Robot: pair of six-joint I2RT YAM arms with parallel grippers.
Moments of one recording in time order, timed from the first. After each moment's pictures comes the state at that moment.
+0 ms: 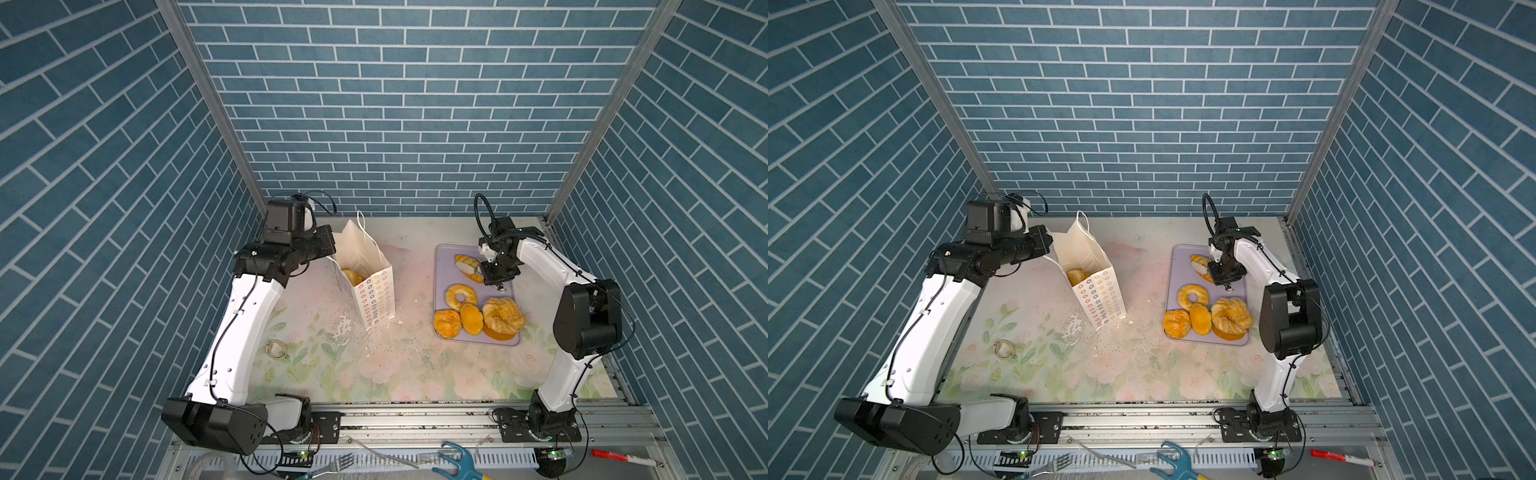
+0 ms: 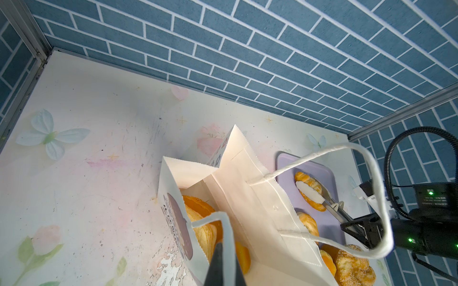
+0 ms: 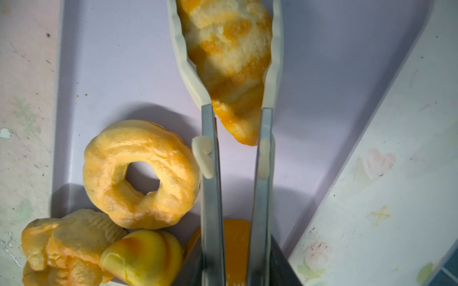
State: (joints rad) left arm -0.16 1.30 1.53 -0.89 0.15 -0.40; right arm 0.26 1.85 1.54 -1.06 -0.01 -0.11
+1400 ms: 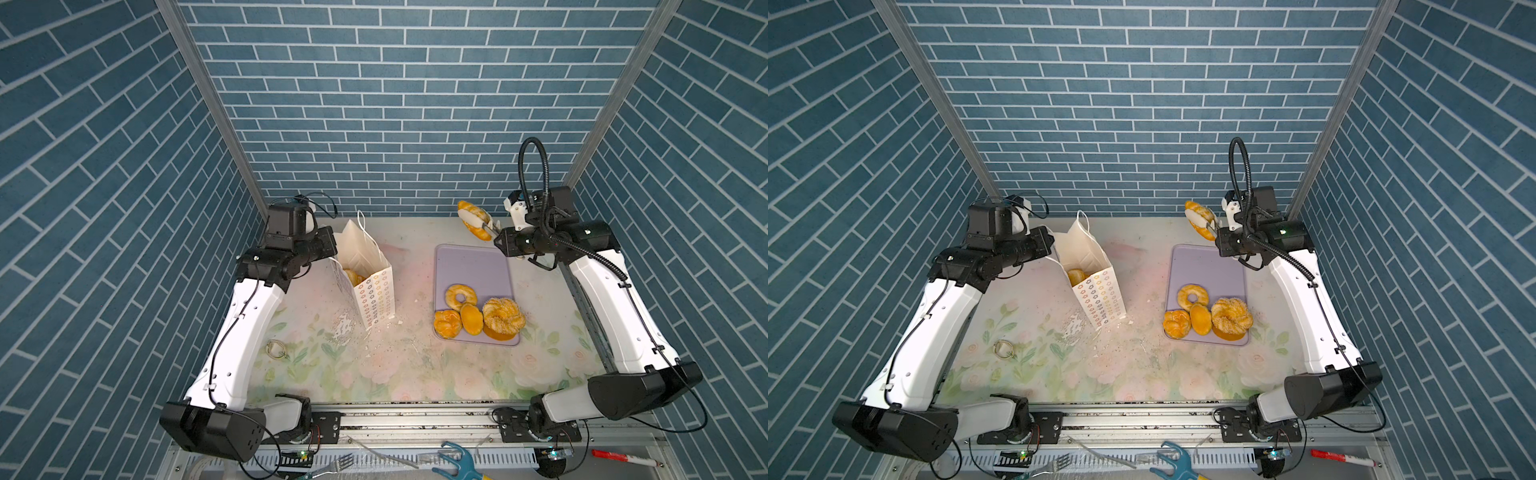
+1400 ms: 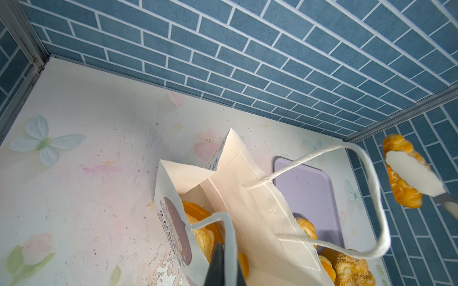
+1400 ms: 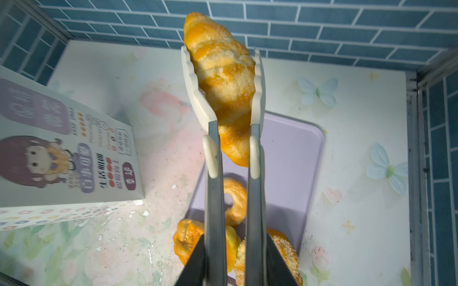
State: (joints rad) left arm -0.18 1.27 1.47 -0.82 0.14 -0.42; right arm 0.32 1.45 1.79 -1.12 -0.12 0.06
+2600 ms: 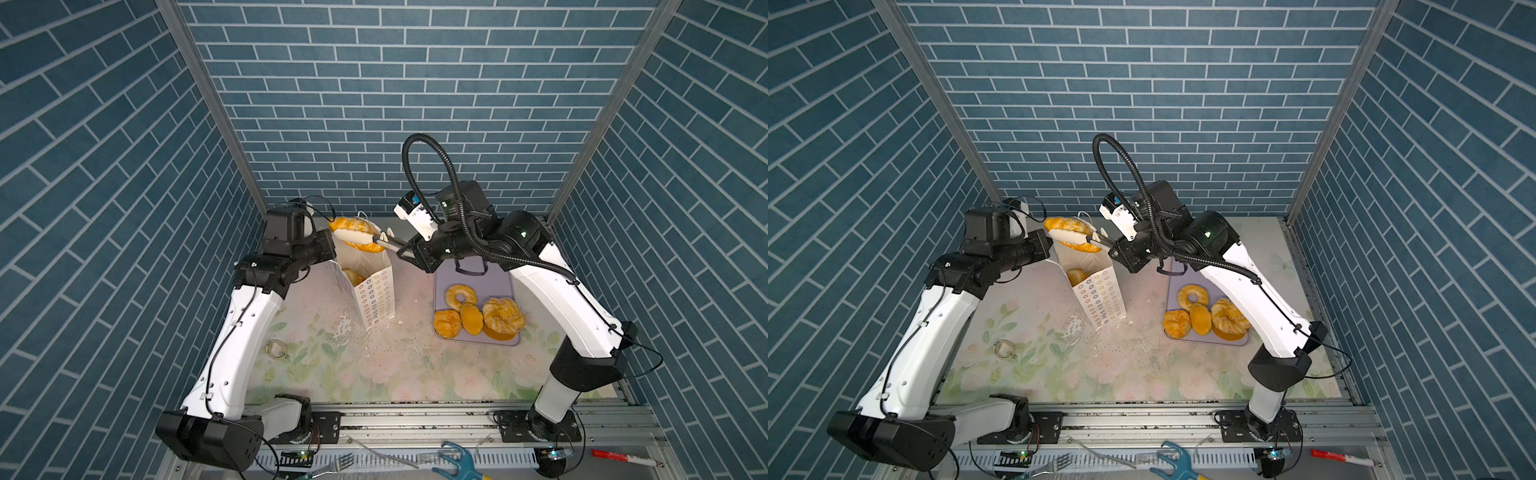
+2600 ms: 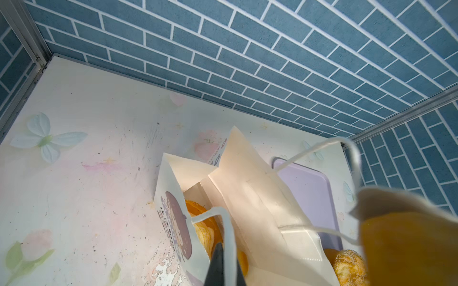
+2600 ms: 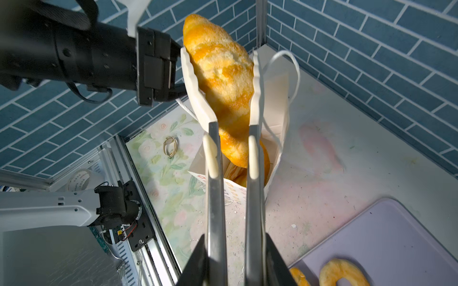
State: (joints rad) left arm -0.18 1.22 1.43 -0.80 0.14 -0.43; right arm 0.93 1.75 2.27 -1.21 -0.17 0.04
